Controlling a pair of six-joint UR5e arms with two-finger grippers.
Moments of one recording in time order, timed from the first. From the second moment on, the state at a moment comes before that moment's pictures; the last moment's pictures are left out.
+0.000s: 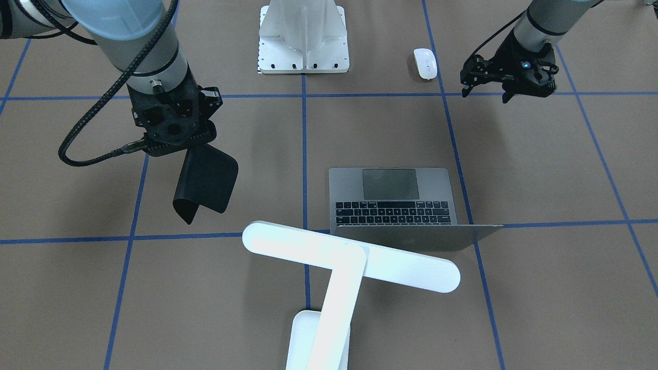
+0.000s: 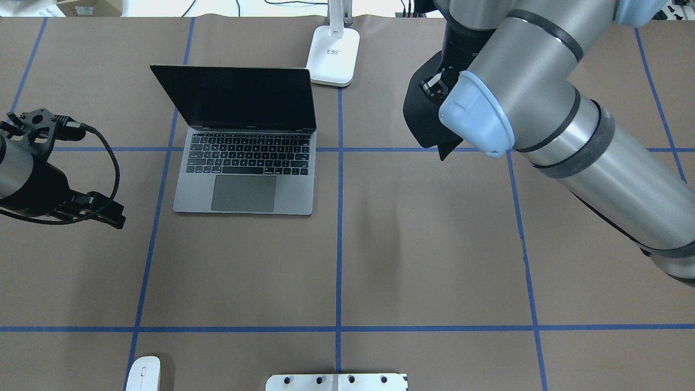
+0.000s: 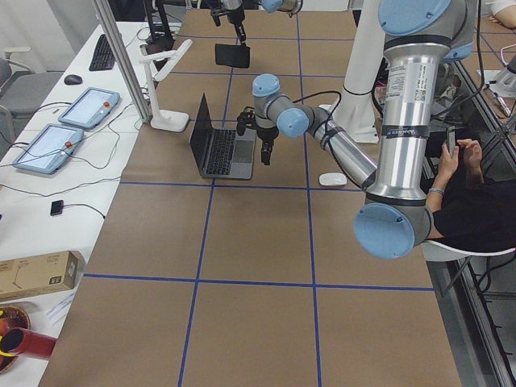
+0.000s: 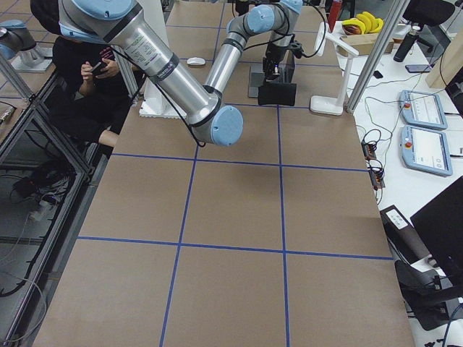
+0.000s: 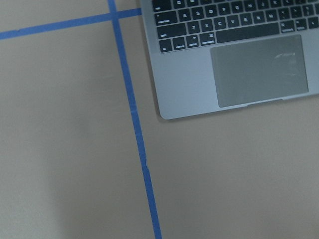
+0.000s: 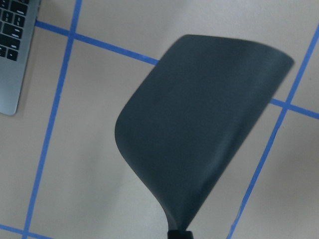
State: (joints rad) left arm -0.83 -1.60 -2.20 -1.56 -2.19 -0.82; right arm 0.90 -0.67 1.75 -2.32 2.21 0.39
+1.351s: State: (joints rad) left arm -0.83 -1.59 -2.21 -1.59 -2.20 -0.84; right arm 0.91 -0.59 1.69 -2.28 2.27 0.43
